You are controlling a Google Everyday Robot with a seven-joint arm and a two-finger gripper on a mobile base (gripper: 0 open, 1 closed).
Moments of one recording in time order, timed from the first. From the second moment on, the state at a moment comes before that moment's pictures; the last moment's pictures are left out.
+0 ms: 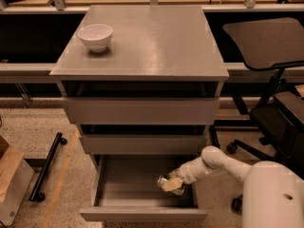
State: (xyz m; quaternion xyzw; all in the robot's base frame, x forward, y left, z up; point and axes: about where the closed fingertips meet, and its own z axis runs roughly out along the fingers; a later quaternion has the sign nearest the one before) arm 0.565 -0.083 0.283 -0.45 0.79 0.38 0.18
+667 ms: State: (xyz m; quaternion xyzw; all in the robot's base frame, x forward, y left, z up) arm 0.533 -0.088 0.422 -0.51 0.73 0.39 0.22
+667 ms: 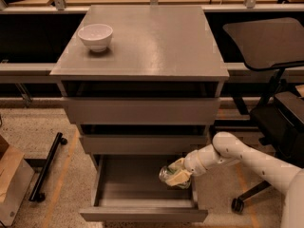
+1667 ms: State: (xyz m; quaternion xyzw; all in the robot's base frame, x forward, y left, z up) arm 0.560 -0.097 0.594 -0.61 0.69 0.30 0.25
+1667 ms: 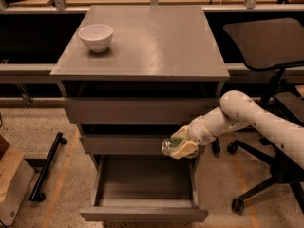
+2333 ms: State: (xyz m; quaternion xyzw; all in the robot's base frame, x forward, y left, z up) arm 0.566 -0.099 0.638 -0.63 0.66 0.28 0.29
